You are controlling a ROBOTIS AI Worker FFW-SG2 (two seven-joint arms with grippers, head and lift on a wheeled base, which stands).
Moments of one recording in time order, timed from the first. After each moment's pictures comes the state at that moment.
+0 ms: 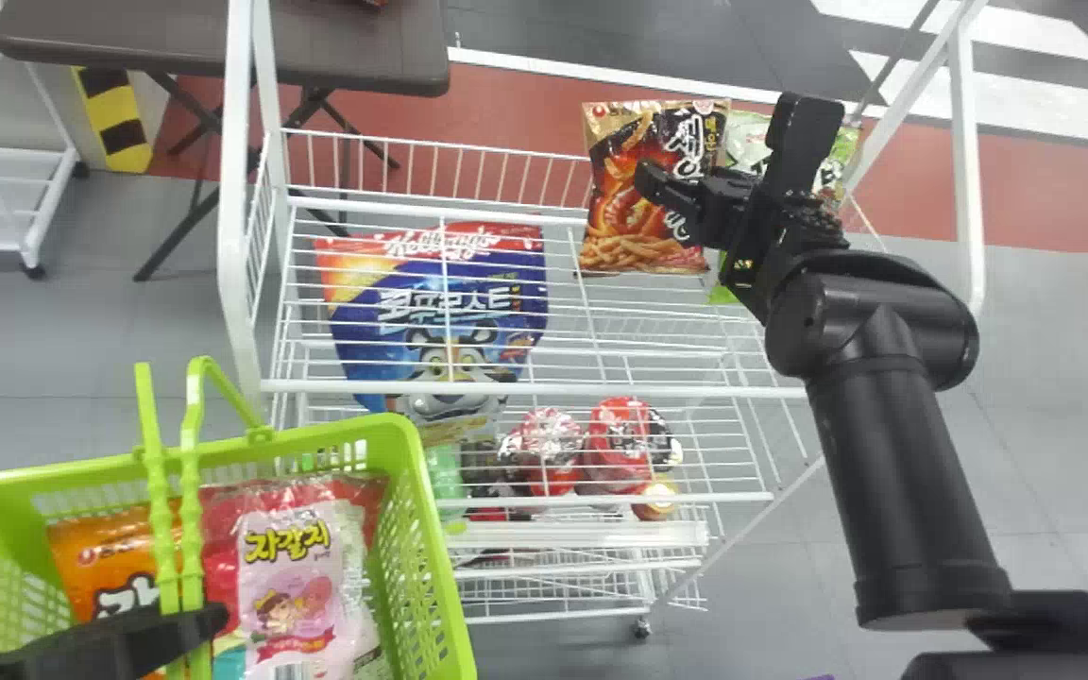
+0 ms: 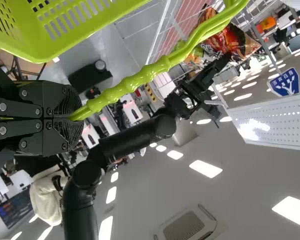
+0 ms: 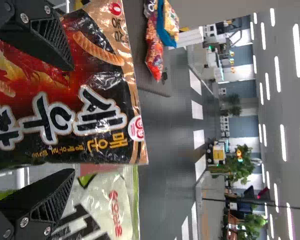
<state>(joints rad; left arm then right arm) 0.44 0.11 0.35 -2.11 0.30 1.17 -1.57 -0.40 -0.20 -0.05 -1.29 -0.17 0.45 0.14</state>
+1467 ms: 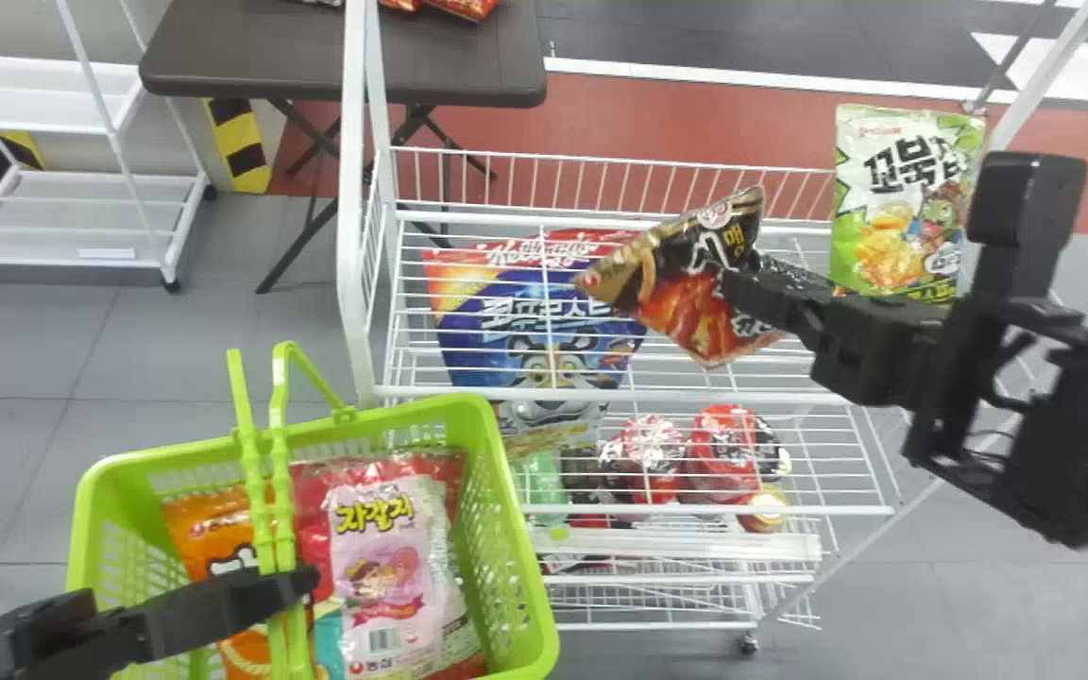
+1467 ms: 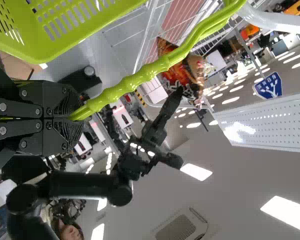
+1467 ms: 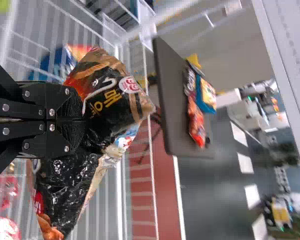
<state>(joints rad) 0.42 0.11 0.40 -2.09 0.32 1.16 -1.57 0.17 -0.21 -0.22 -2.43 -0.63 1.22 0.06</state>
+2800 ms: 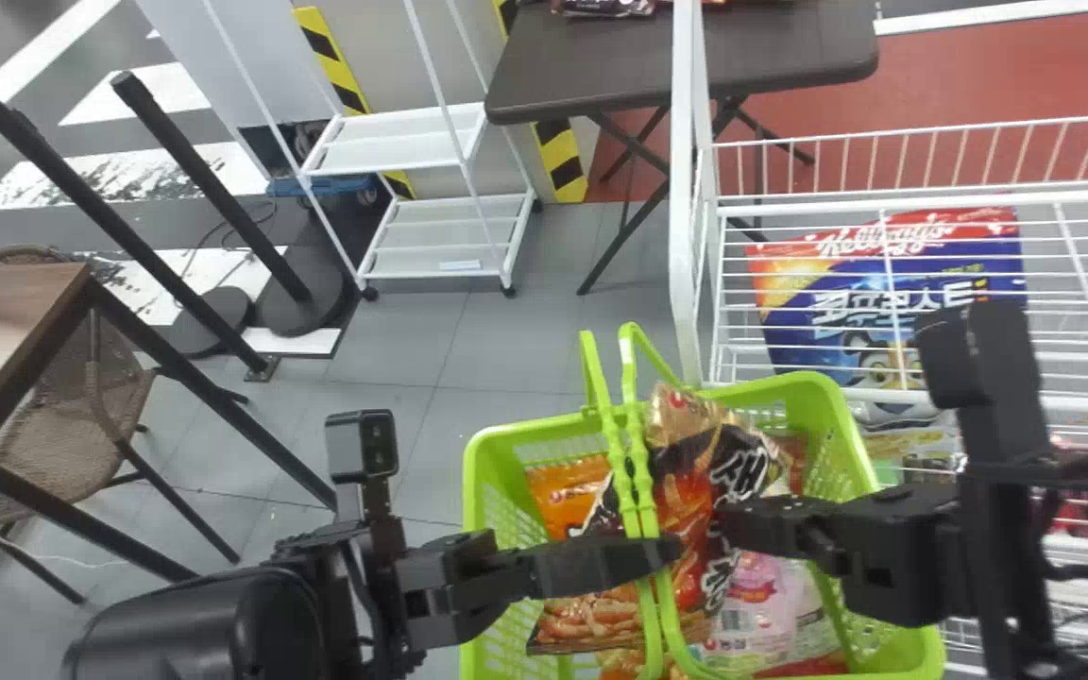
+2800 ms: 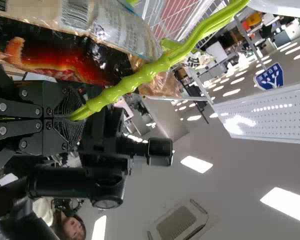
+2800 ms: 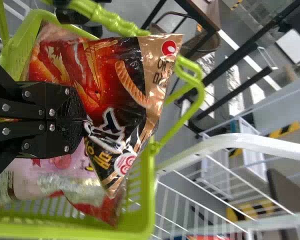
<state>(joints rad) 0.38 0.11 0.37 -2.10 0.33 1.19 -1.57 0.11 -0.12 0.28 -2.22 -0.79 1.39 -0.04</state>
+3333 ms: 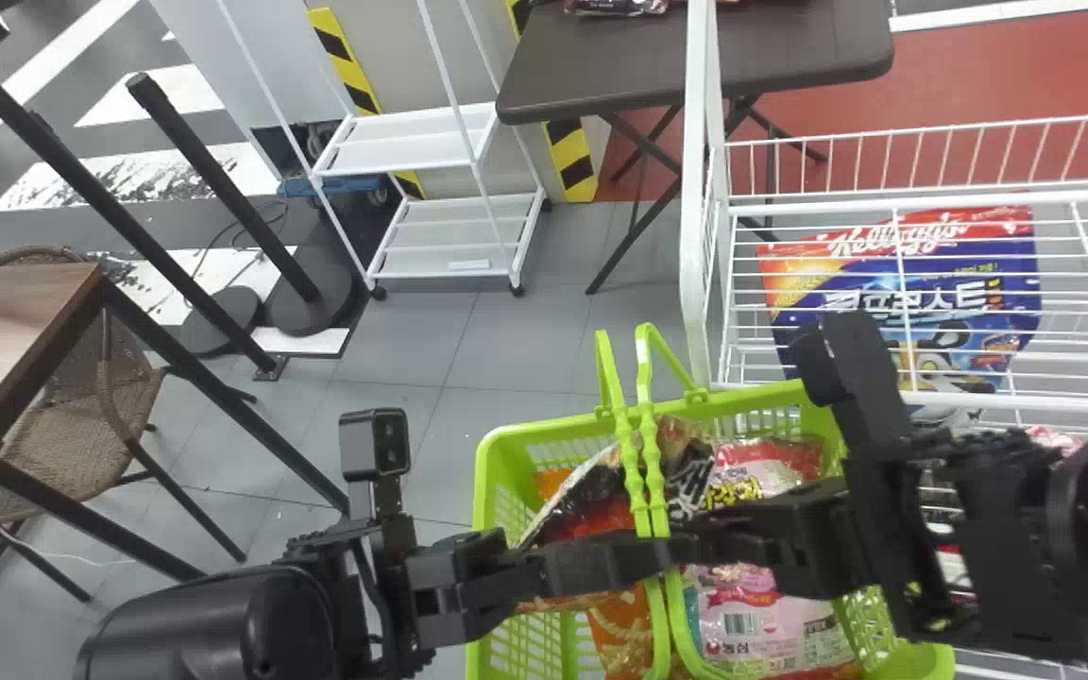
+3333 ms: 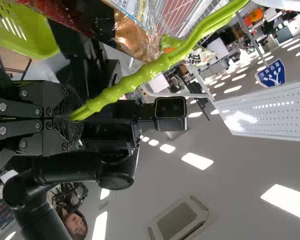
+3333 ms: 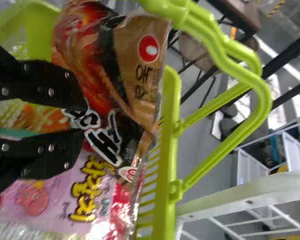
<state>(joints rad) 0.38 0.11 0.37 -2.09 0.34 1.18 -1.57 -0.03 -0.10 0.41 -2.02 -0.73 1.39 -0.03</state>
